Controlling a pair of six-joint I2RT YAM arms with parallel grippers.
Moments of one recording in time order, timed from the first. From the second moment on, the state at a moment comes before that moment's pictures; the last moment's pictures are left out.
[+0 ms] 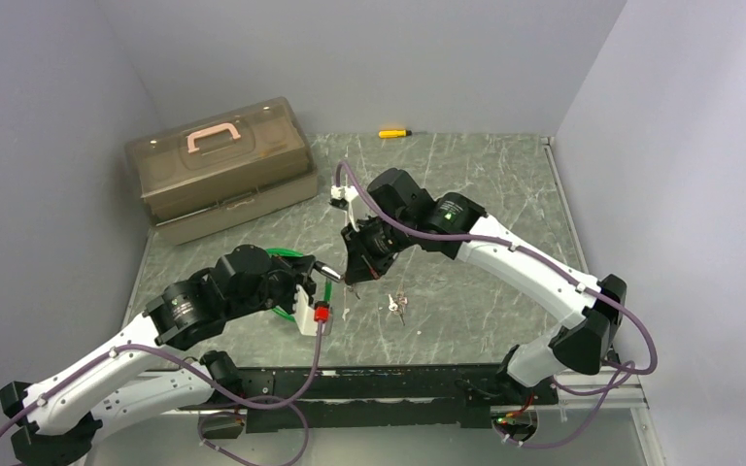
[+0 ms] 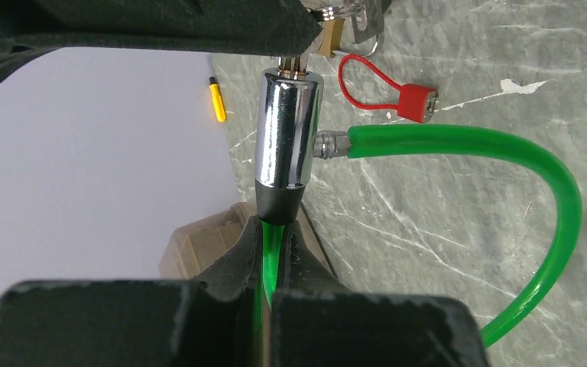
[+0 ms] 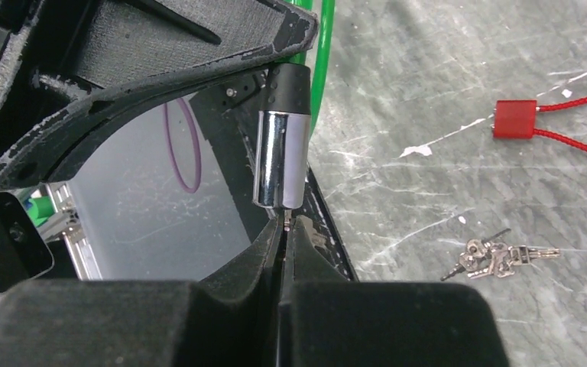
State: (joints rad) left arm -0.95 0.74 0.89 -0.66 0.02 1.21; right arm 0.92 1.49 1.53 -0.85 -0.48 0.19
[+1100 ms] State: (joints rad) left arm -0.97 0.76 0.93 -0.61 0.04 1.03; right arm 0.92 1.46 1.51 -0.74 -0.53 0.16
